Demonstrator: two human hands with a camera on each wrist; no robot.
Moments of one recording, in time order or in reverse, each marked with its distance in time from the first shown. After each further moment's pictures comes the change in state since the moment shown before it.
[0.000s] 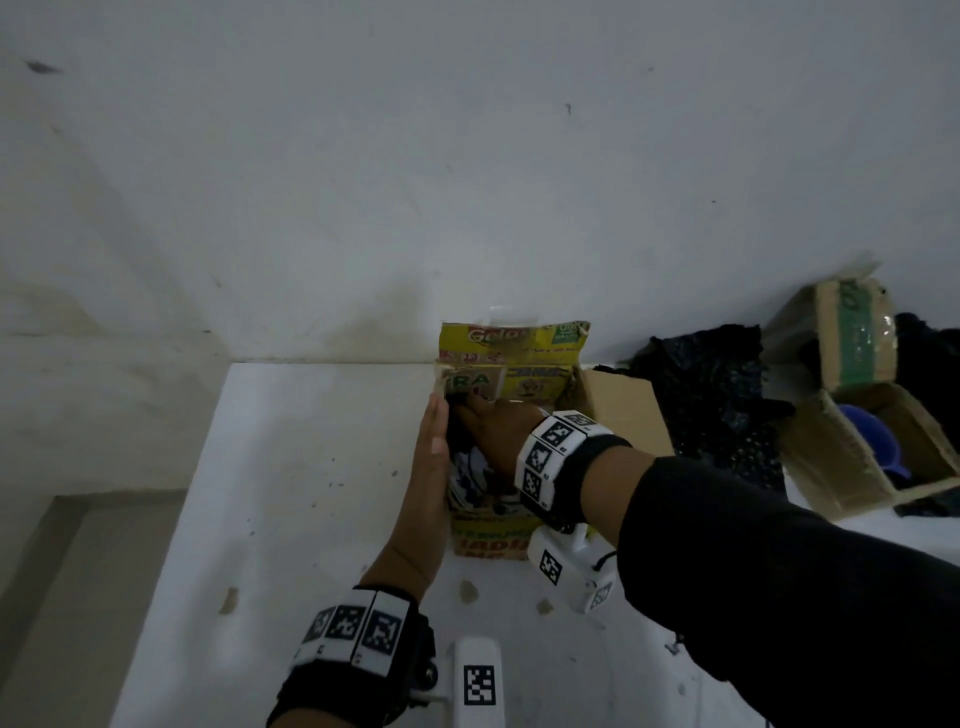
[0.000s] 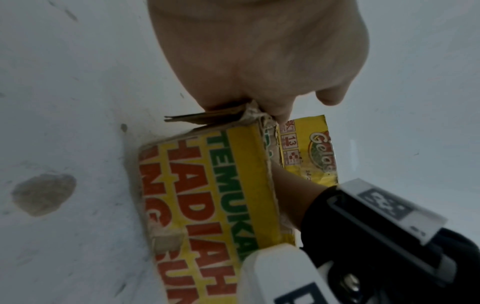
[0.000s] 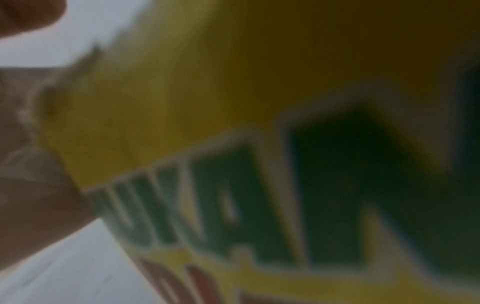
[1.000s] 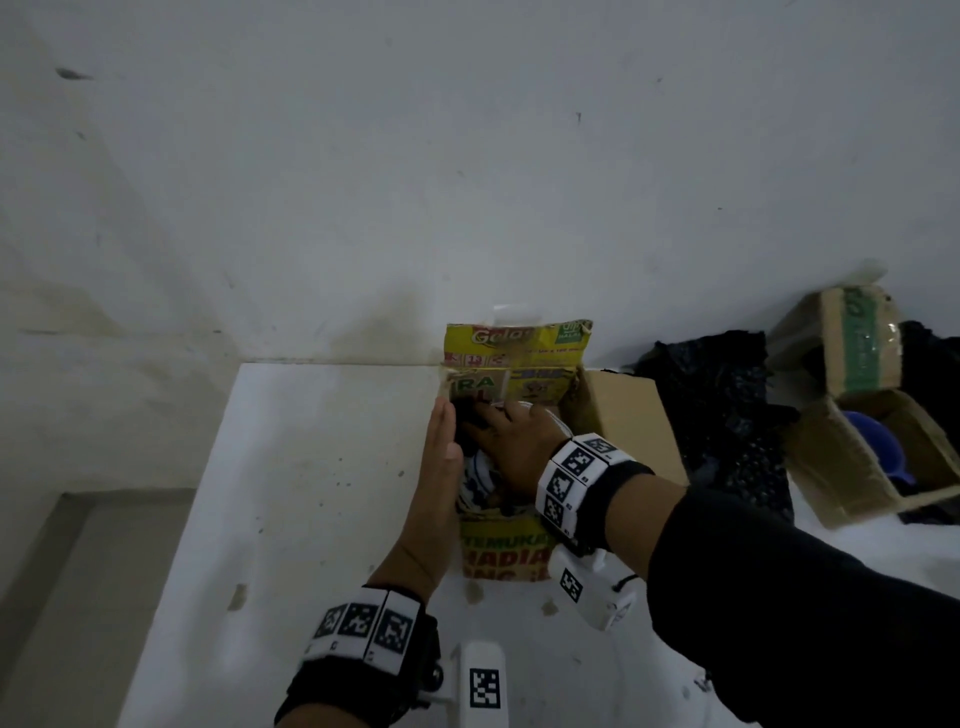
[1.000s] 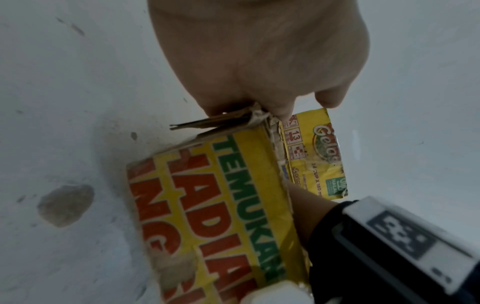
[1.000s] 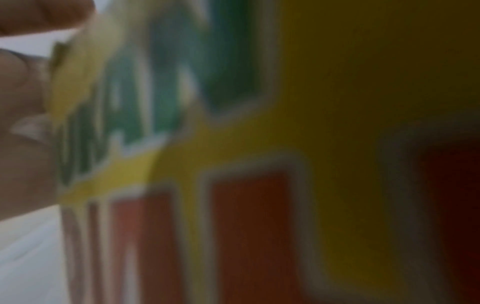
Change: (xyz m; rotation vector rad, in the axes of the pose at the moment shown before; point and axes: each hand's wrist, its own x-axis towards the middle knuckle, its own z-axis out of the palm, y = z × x) left_hand -0.001 -0.009 -0.005 0.100 -0.031 0.013; right_hand -0.011 -0.004 0.014 -0.098 0.022 0.043
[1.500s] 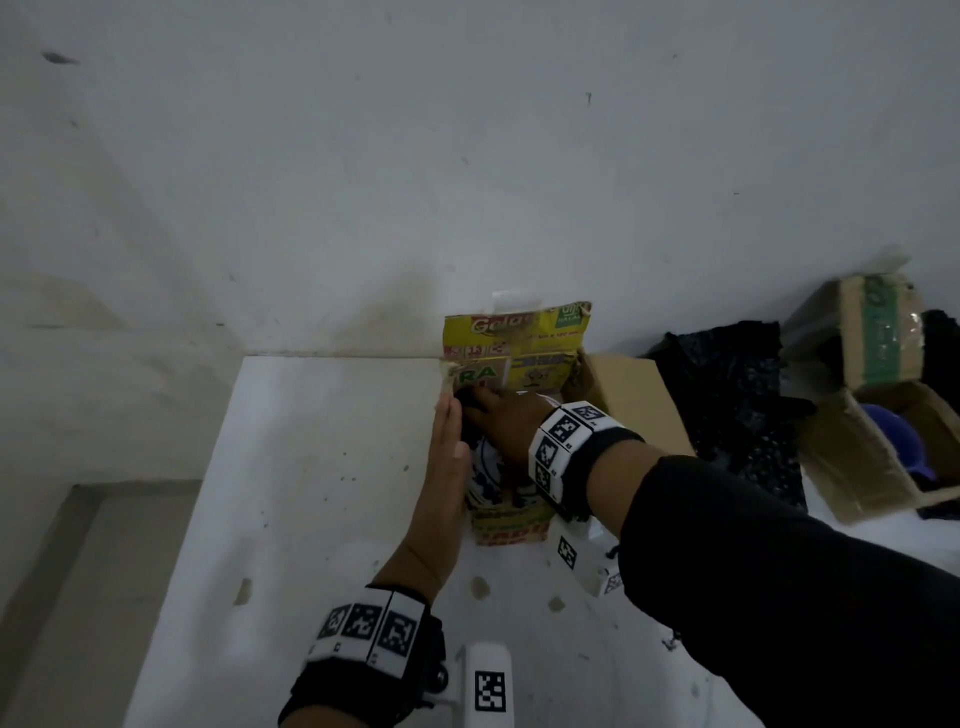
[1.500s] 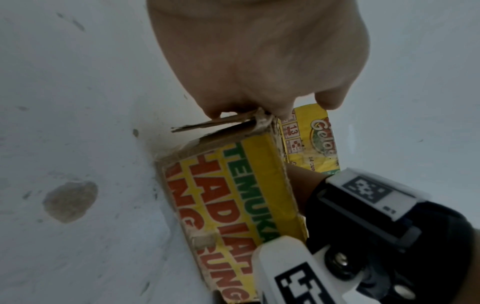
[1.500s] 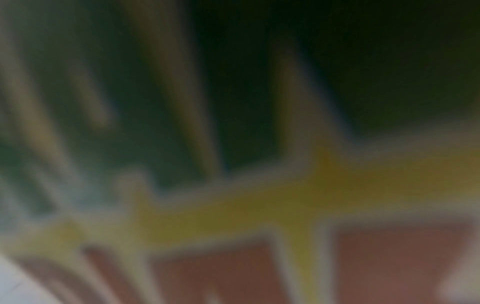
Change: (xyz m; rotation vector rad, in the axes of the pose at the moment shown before) left_hand 0.002 0.001 0.004 -0.017 0.009 -0.010; right_hand 0.020 0.012 -0.013 0.073 -0.025 -0.130
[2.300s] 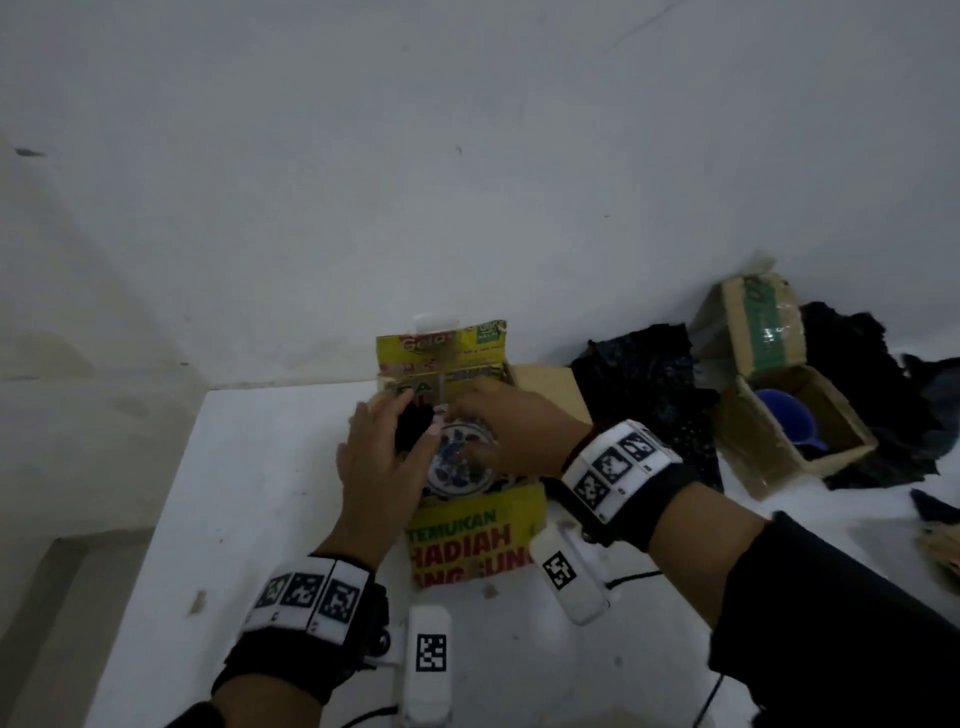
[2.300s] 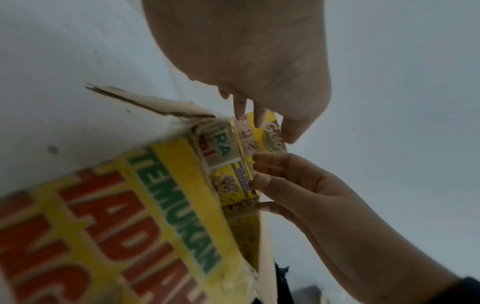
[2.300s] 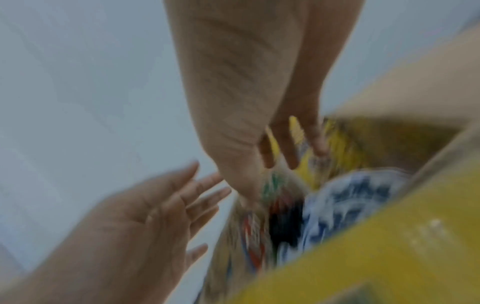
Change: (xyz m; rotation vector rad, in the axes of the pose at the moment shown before) left_hand 0.003 0.034 0.014 0.676 0.187 0.179; right_hand -0.117 0.010 -0.026 0.440 0.362 0.043
